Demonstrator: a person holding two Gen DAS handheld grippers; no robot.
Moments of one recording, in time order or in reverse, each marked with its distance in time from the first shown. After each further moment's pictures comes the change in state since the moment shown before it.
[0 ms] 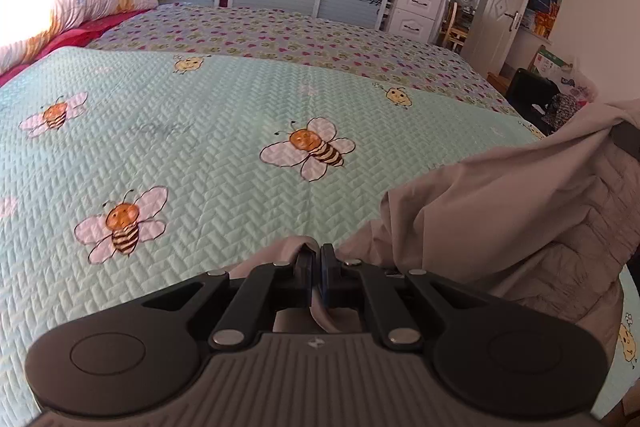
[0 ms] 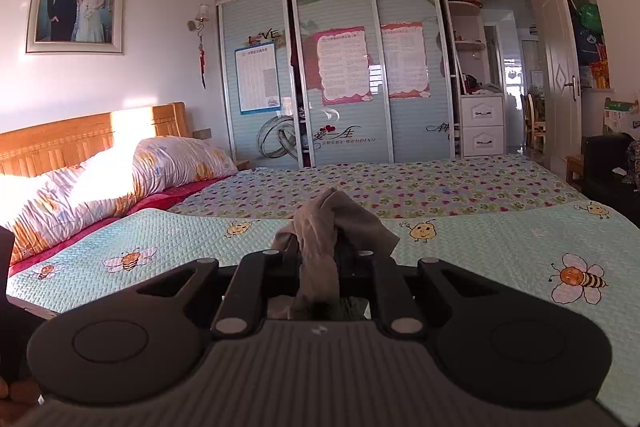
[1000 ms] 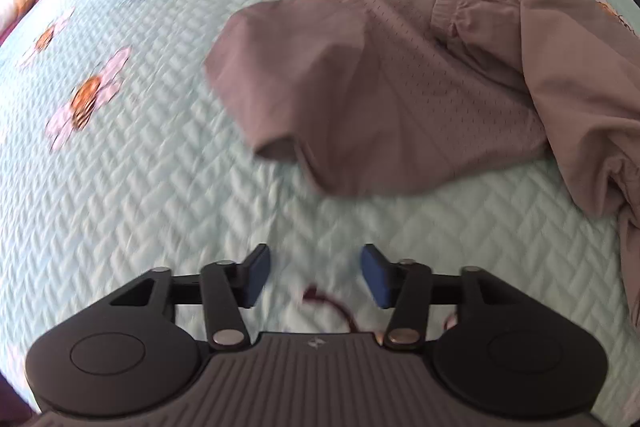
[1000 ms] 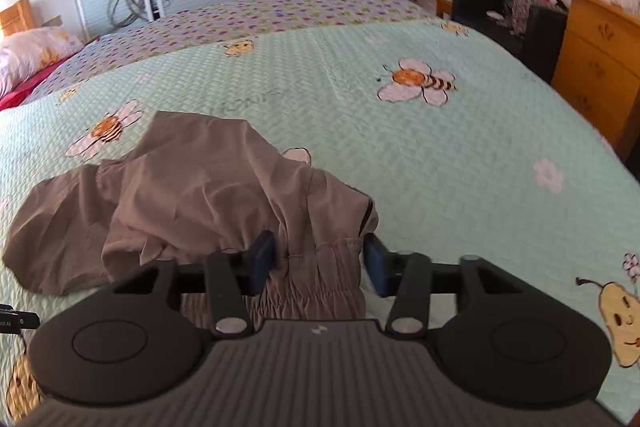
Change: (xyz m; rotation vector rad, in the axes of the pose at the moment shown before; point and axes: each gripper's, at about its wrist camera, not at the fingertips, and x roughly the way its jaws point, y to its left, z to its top) left arm 0.101 -0.048 -0.109 0.072 0.431 0.247; right arm 0.024 -0.134 -0.120 0.113 0.460 -0.382
